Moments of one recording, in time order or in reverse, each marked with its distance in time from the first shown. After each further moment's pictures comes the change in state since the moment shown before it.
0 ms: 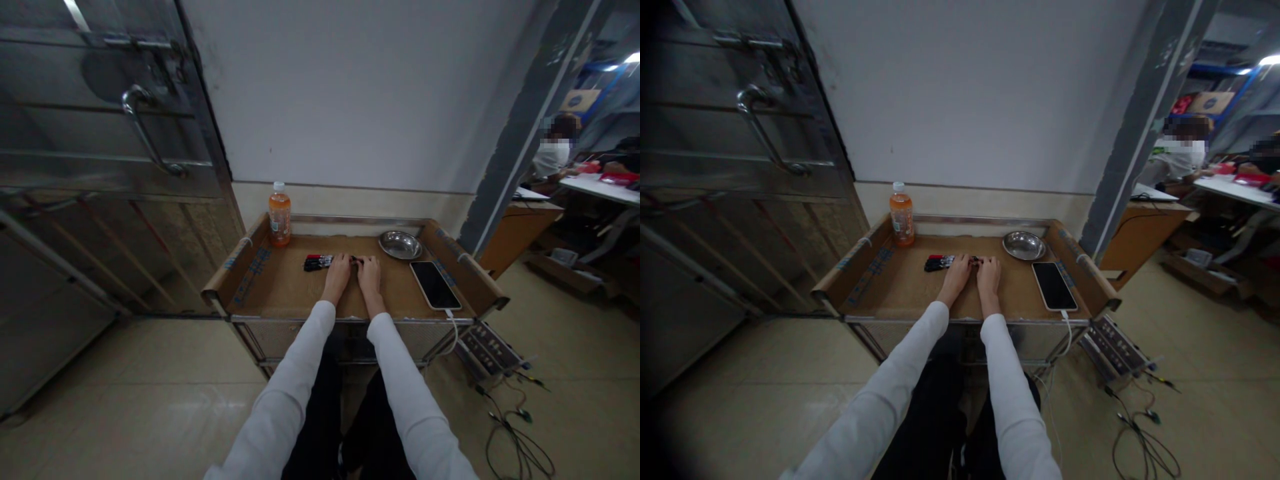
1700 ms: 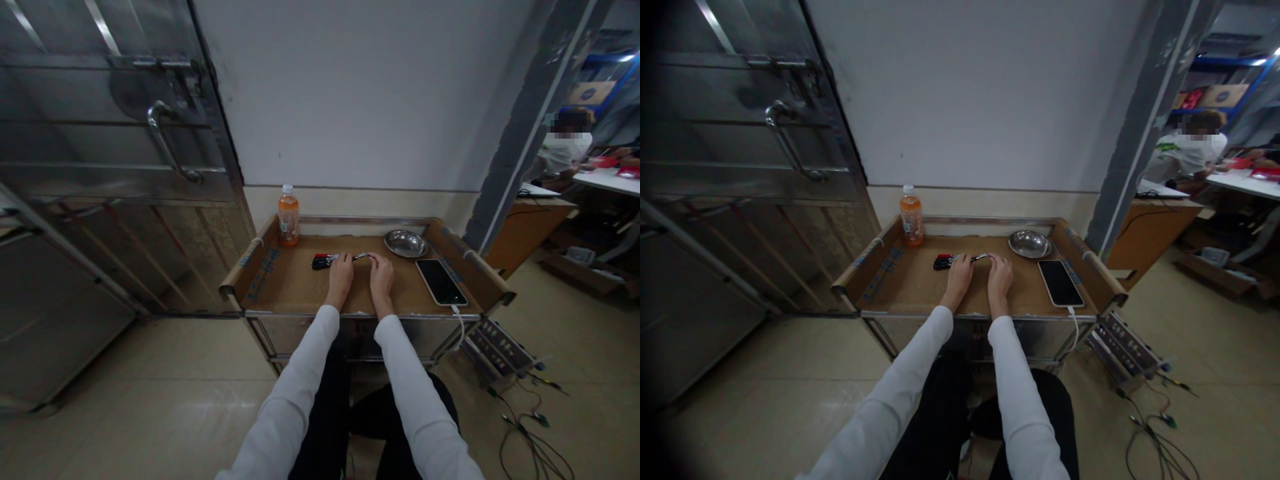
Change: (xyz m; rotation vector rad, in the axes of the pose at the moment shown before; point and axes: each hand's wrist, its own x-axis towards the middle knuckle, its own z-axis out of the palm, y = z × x) left_hand -0.020 0.001 -0.015 0.028 0.098 -0.046; right_hand -0.017 -0.002 -0.018 0.258 0.190 0.068
